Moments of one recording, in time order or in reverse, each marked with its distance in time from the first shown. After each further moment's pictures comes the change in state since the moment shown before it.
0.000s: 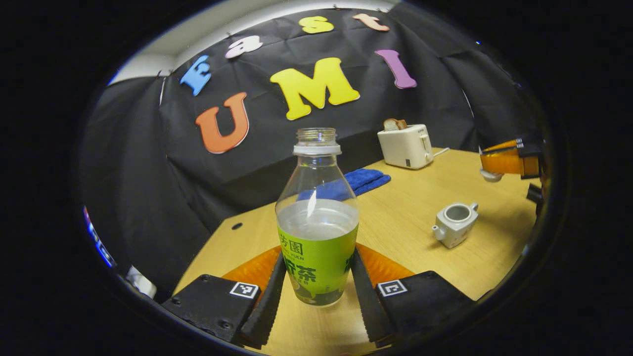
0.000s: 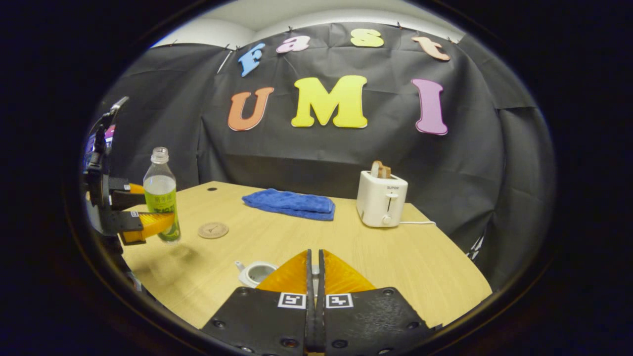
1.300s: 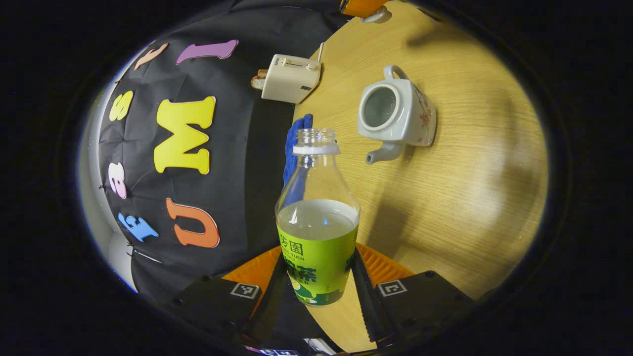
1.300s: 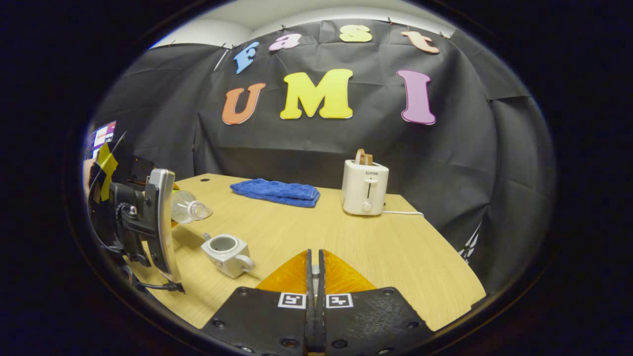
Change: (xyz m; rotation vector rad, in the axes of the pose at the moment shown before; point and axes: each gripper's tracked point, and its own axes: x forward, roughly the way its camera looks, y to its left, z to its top) left arm 0.029 -0.067 -0.006 0.958 0.280 -0.047; right arm -0.006 -0.066 -0.037 -0.006 0.015 0.001
